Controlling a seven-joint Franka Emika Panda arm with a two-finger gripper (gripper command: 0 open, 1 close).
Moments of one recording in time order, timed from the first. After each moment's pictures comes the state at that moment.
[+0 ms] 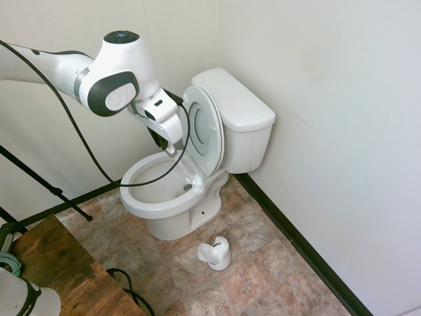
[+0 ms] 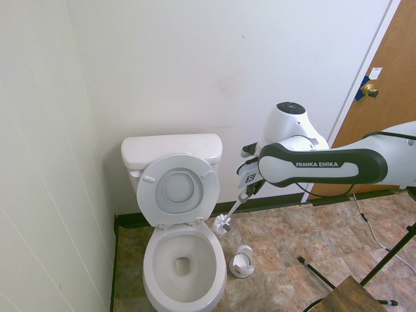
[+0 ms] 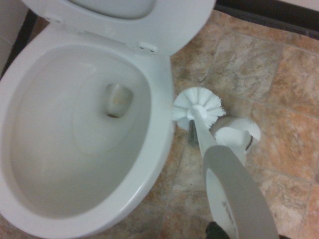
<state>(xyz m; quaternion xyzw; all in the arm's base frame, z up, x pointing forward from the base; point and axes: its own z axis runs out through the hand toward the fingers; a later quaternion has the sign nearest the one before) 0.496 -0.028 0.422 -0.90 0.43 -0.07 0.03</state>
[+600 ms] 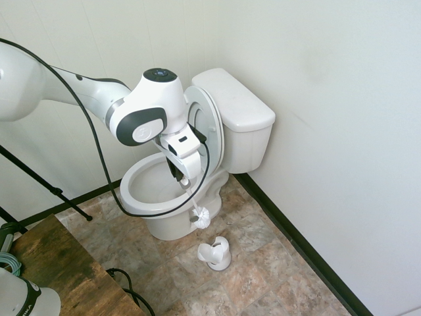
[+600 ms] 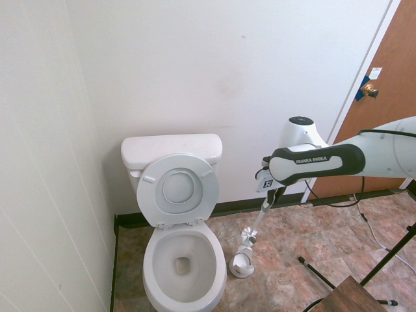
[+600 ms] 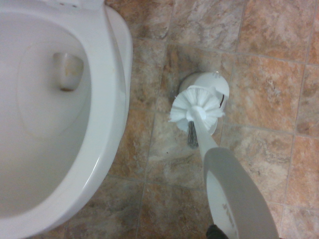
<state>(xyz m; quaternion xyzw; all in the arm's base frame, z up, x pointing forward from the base) 0.509 -0.097 0.344 -0.87 0.49 -0.01 0.00</state>
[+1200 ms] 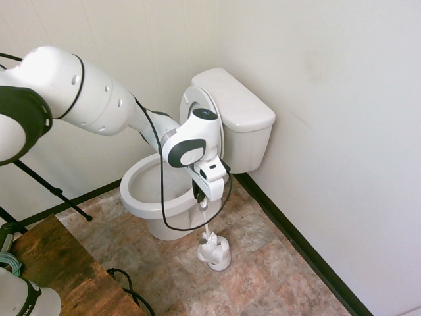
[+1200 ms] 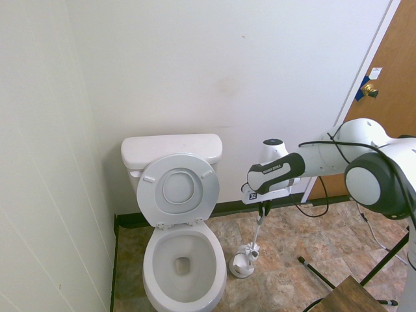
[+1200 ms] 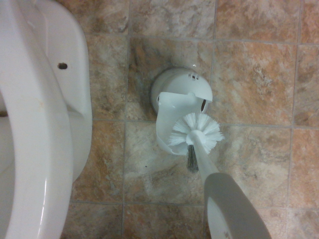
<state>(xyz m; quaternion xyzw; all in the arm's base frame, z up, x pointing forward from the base) 0.576 -0.129 0.205 -0.84 0.53 0.05 -0.04</state>
